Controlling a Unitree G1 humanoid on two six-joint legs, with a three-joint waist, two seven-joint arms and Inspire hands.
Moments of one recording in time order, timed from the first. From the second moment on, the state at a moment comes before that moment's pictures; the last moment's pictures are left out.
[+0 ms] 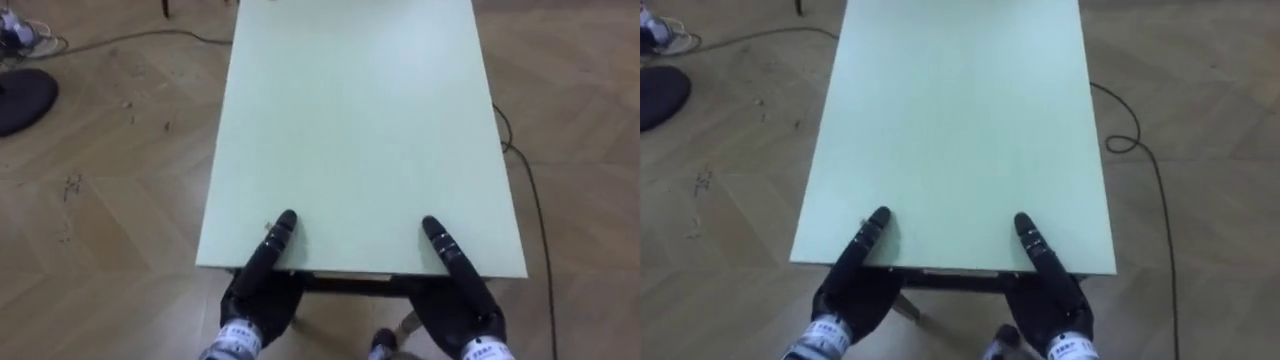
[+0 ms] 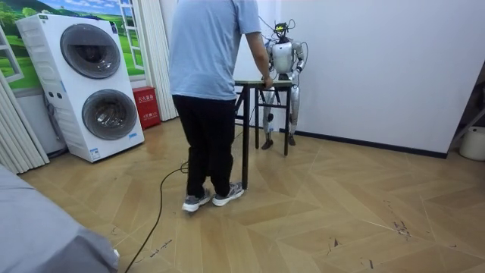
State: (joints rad) left arm 0.23 0.17 -0.40 0.12 -1.27 -0.04 -0.02; right arm 0.43 -0.29 0.29 -0.02 1.47 -0.07 0.07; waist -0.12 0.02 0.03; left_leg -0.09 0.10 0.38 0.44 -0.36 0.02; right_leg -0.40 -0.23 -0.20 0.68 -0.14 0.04
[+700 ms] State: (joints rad) left arm 0.29 0.20 -0.37 0.08 -1.28 -0.05 -0.01; right arm 0.40 -0.31 0.37 -0.02 1.48 -0.11 0.05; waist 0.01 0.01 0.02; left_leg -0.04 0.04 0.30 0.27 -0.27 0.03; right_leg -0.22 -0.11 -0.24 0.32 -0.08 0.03
